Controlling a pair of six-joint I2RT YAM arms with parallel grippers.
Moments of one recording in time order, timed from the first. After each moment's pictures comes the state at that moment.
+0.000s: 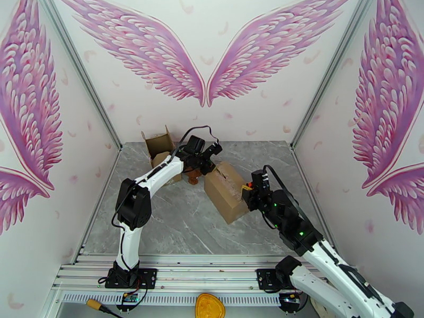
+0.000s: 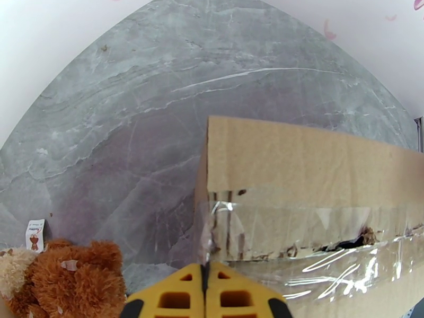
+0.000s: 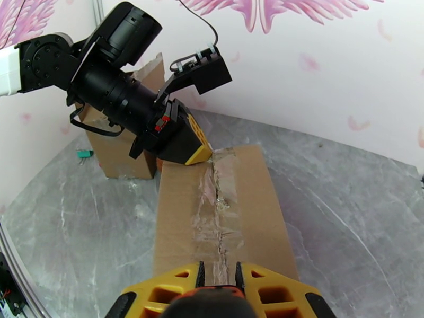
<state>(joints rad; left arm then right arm) -0.55 2.09 1.86 -0.61 0.34 0.24 0.55 0.75 0.66 -0.17 0.08 0.08</state>
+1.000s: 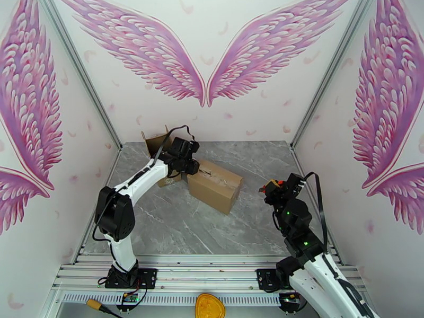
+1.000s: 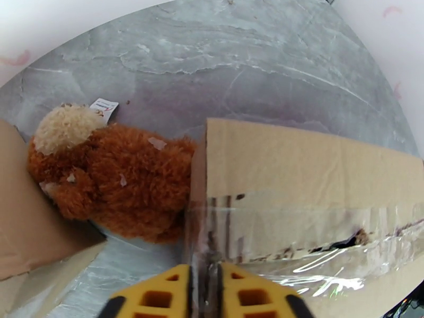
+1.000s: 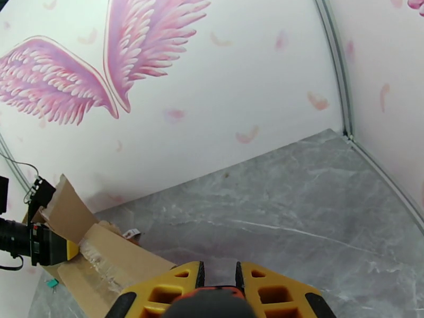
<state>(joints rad) -0.48 1.84 1.59 -0.62 0.15 -0.09 0.36 0.59 0.50 -0.01 0.38 0.45</state>
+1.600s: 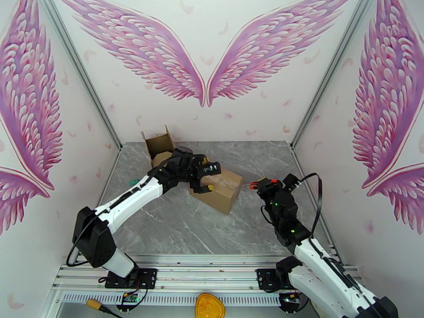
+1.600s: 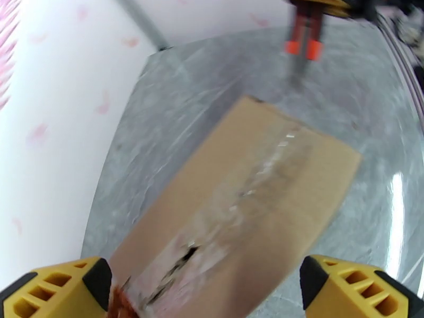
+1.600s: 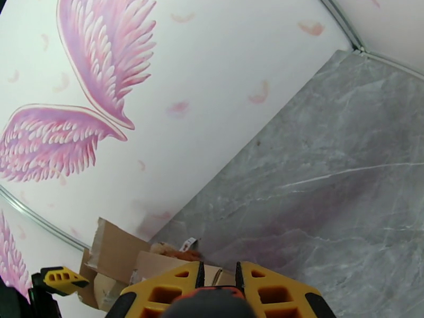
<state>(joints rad) -0.65 1.60 1.37 -0.42 0.38 0.90 0.36 0.80 0.46 0.18 0.34 0.95</state>
